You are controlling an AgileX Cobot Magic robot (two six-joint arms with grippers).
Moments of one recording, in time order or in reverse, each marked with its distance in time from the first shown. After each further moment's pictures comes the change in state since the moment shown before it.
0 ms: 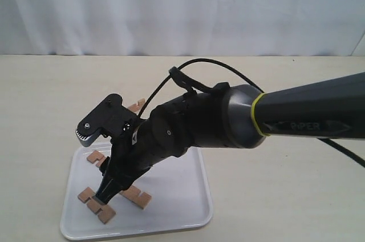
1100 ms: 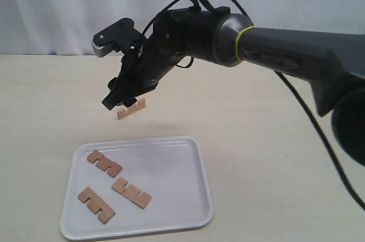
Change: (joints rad) left arm 0.000 0.000 0.000 0.000 0.000 0.000; right arm -0.196 0.218 -0.610 -0.052 0.366 -0.001
